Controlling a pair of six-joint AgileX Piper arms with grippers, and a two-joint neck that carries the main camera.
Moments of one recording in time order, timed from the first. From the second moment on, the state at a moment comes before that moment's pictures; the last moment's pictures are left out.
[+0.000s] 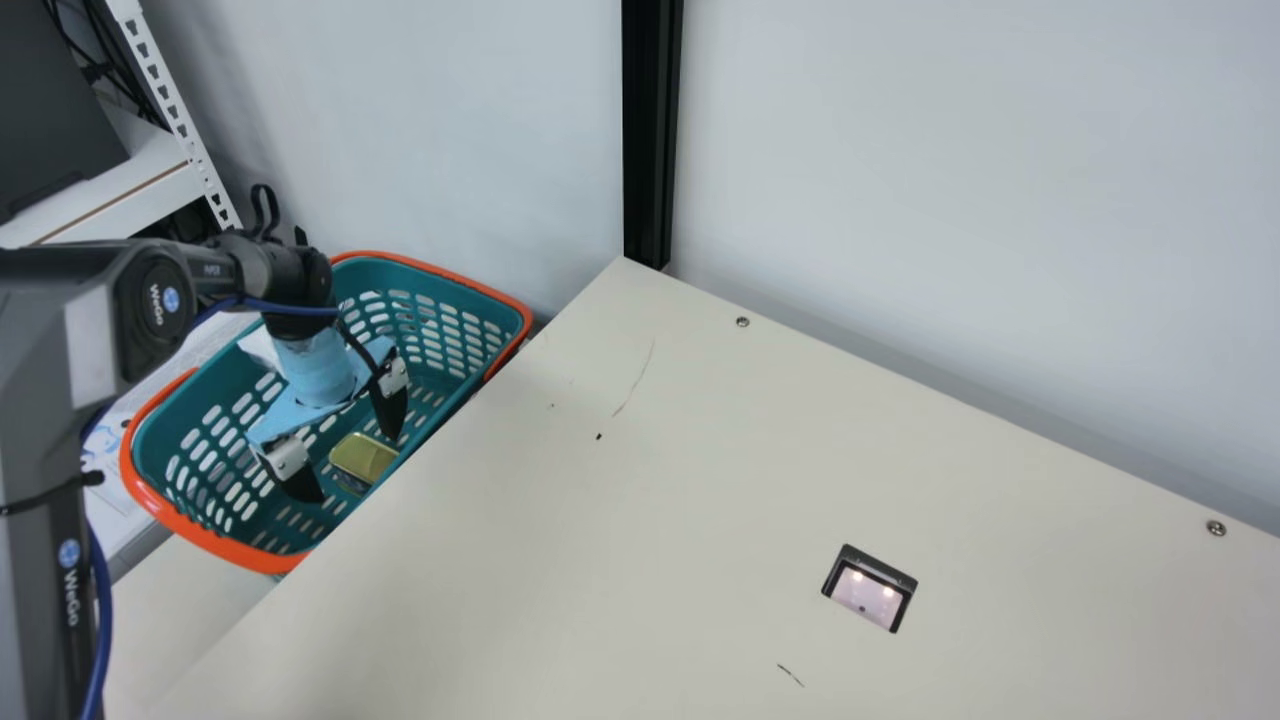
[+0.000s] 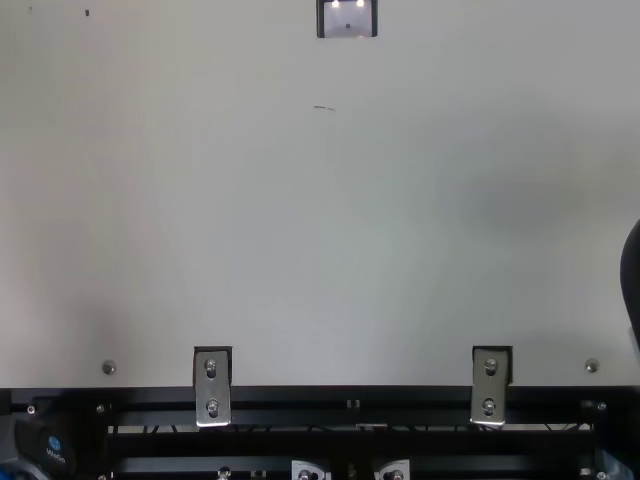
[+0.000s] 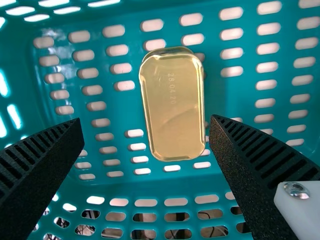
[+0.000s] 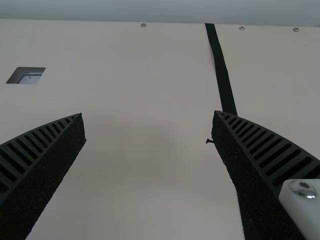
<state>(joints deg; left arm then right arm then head) 32.0 138.2 -87.9 4.0 46.0 -56.8 -3.9 13.5 -20.2 4.9 38.2 -6.5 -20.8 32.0</state>
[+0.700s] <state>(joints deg) 34.1 141.9 -86.2 1.2 38.6 -53.2 -3.9 13.5 -20.2 4.9 38.2 -6.5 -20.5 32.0</state>
